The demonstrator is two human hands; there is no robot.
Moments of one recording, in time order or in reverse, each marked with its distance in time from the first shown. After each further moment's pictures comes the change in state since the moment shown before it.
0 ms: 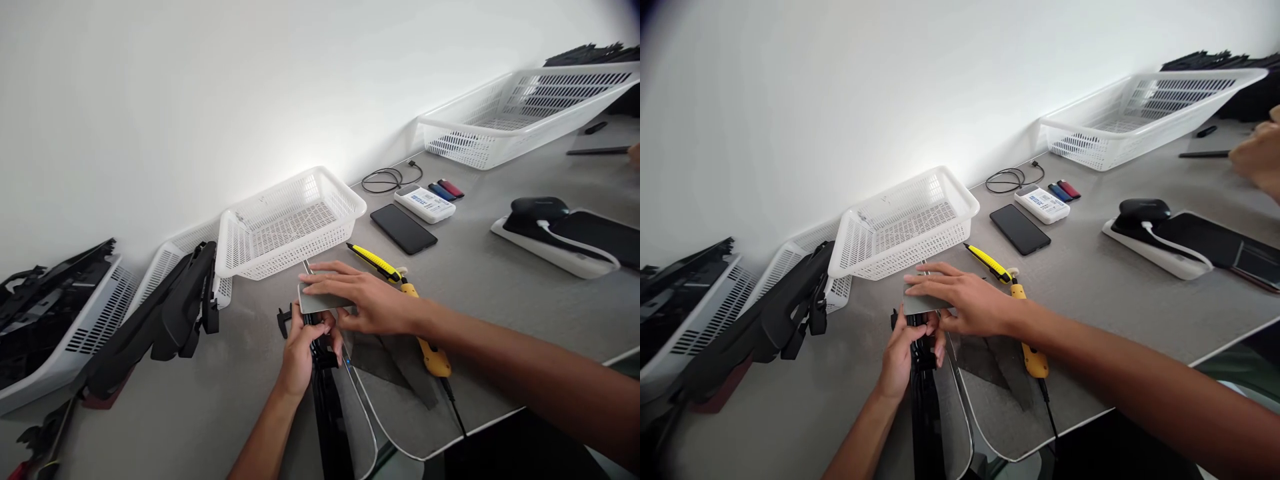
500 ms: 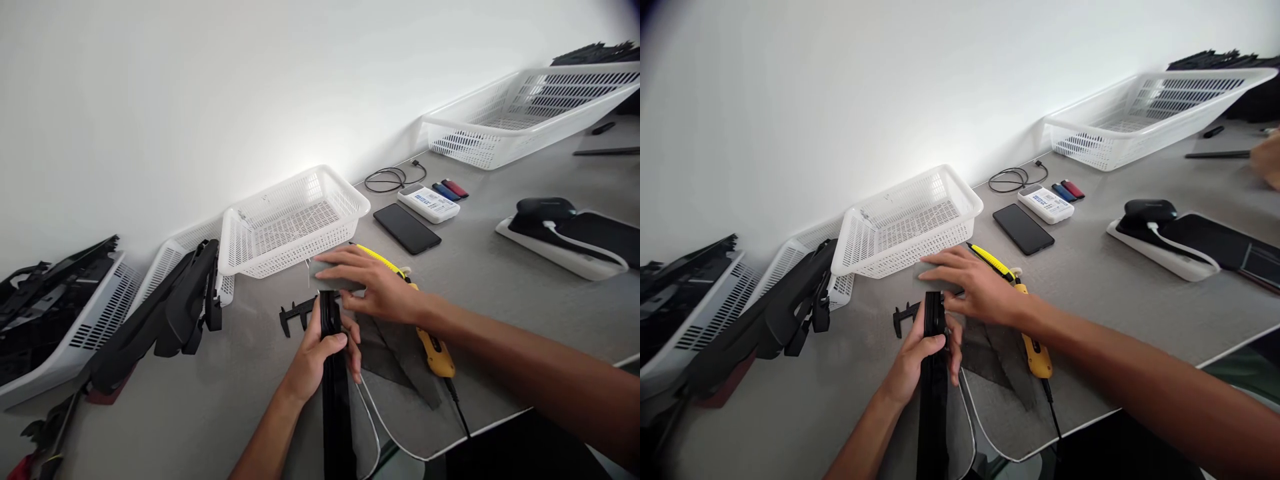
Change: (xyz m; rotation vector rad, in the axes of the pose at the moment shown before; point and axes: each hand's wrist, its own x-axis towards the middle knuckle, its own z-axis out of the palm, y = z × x) left_hand -0.005 0.000 0.003 -0.020 -0.228 -0.156; right_hand 0.001 0.012 -0.009 -0.097 0.183 0.050
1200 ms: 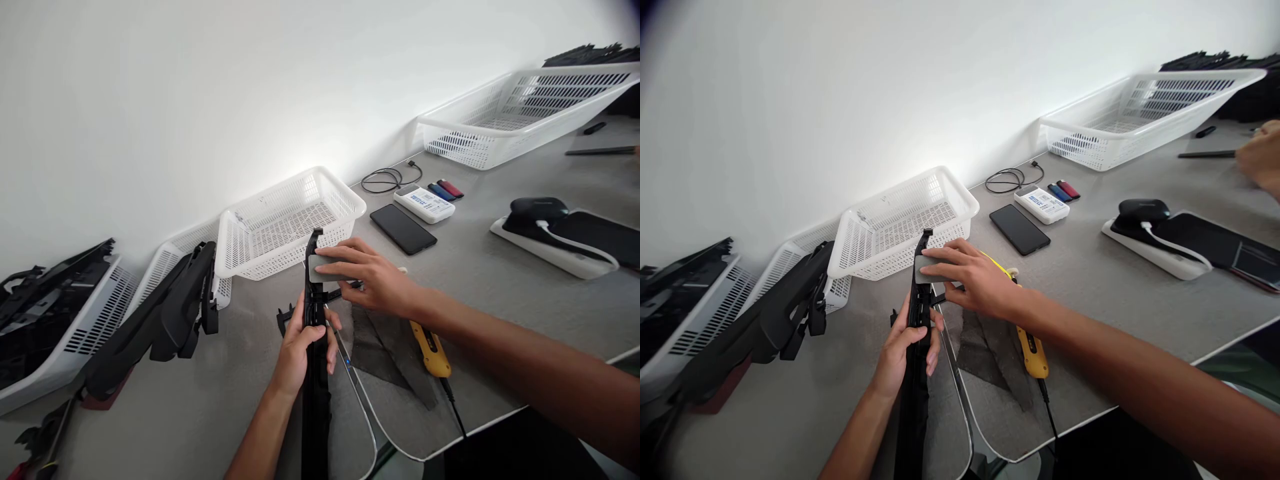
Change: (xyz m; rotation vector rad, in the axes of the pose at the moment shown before) left_hand 0.001 0.008 -0.011 0.002 0.144 0.089; right_hand 0.001 0.002 -0.005 -0.094 0.005 -0.004
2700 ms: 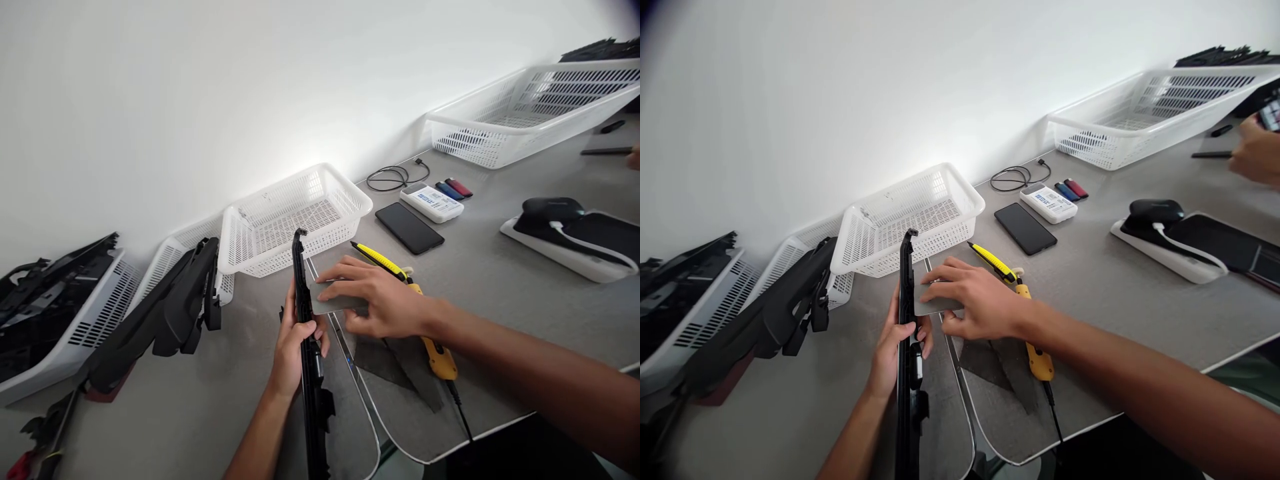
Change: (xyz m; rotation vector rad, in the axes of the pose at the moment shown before) left_hand -0.002 0.006 0.001 -0.019 0.164 0.114; right_hand -0.001 -0.020 0.002 0.028 -0.127 -0.052
